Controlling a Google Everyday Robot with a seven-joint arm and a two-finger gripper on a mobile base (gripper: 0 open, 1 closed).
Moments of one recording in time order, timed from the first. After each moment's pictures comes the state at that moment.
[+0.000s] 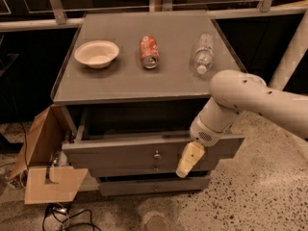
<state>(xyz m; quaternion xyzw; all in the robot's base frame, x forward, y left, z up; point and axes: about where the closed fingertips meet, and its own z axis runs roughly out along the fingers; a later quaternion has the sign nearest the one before) 0.484 -0.122 0.675 -0.51 0.84 0.16 0.08</state>
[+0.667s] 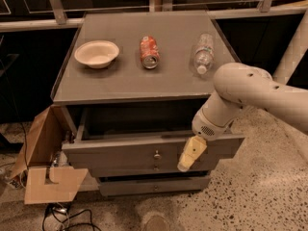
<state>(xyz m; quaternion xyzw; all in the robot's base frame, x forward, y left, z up) 0.494 -0.125 0.694 -0.52 0.84 0.15 0.10</state>
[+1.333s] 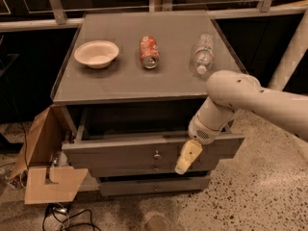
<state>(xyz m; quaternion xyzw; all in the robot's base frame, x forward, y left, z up) 0.500 -0.123 0.661 -0.51 0.84 0.16 0.08</state>
